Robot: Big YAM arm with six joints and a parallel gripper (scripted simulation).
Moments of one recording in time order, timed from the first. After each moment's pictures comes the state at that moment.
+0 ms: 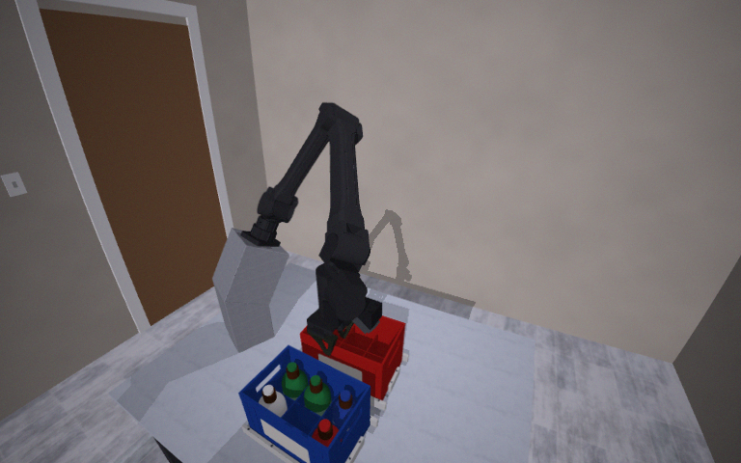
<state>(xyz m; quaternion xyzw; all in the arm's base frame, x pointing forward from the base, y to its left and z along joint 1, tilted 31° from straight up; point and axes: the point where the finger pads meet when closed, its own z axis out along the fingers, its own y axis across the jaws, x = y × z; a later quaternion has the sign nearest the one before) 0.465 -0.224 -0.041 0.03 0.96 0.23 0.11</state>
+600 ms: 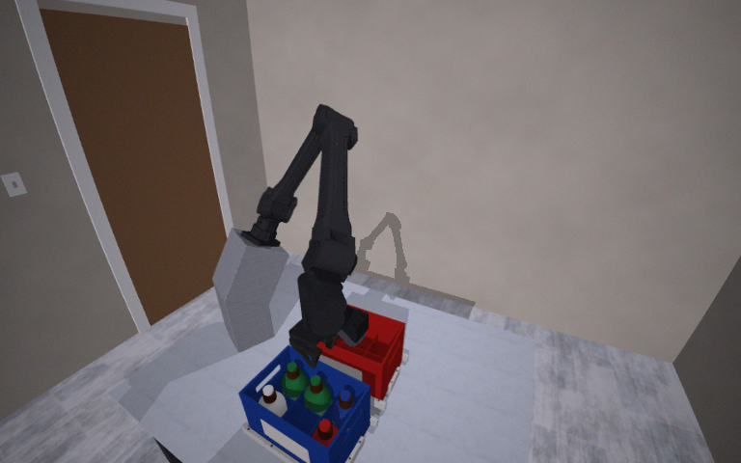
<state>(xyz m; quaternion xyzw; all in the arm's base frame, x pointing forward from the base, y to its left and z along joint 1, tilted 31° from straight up) 0.460 -0.270 -0.059 0.02 0.96 0.24 0.11</state>
